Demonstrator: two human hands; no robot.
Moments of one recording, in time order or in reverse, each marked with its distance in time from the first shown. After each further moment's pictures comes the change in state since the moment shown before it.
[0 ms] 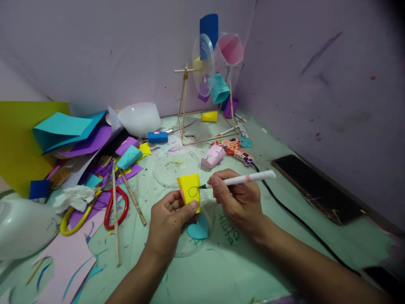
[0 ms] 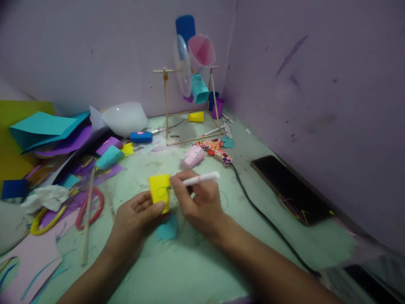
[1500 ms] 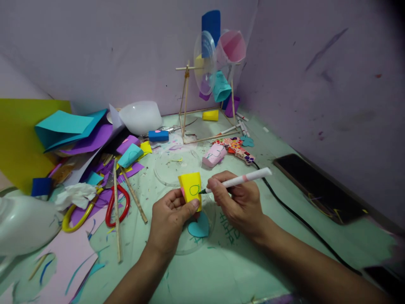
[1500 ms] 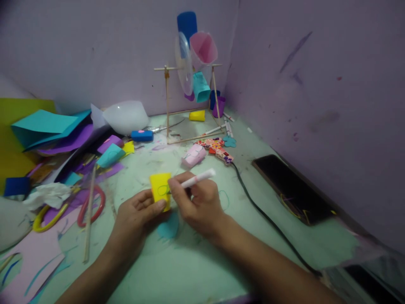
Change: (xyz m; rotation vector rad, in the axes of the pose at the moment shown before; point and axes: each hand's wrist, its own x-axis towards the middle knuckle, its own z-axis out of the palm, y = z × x) left_hand 0.000 -0.001 0.000 -0.012 -0.007 0.017; right_hand -0.002 -0.001 0.000 0.022 -0.043 -0.025
